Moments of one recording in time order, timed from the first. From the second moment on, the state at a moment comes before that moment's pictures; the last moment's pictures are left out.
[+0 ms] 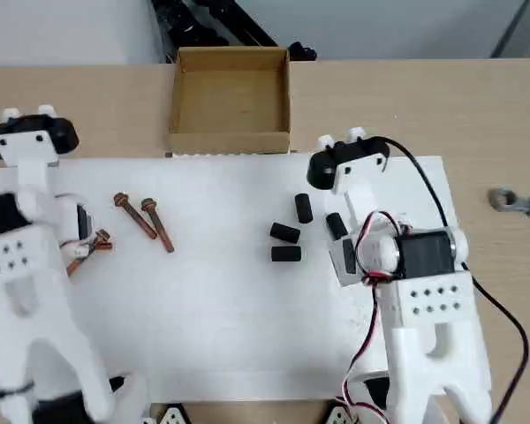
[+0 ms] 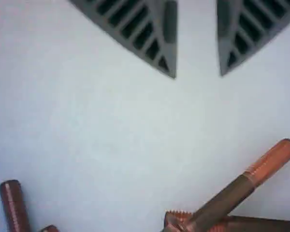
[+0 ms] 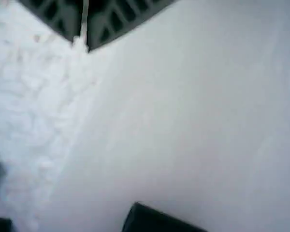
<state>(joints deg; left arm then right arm) -23.6 -21.1 10.6 98.5 -6.0 -11.3 -38.2 25.1 91.1 10.5</state>
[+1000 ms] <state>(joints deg) -10.2 6.0 5.1 83.0 33.7 -23.8 -21.6 16.4 91.0 9.9</state>
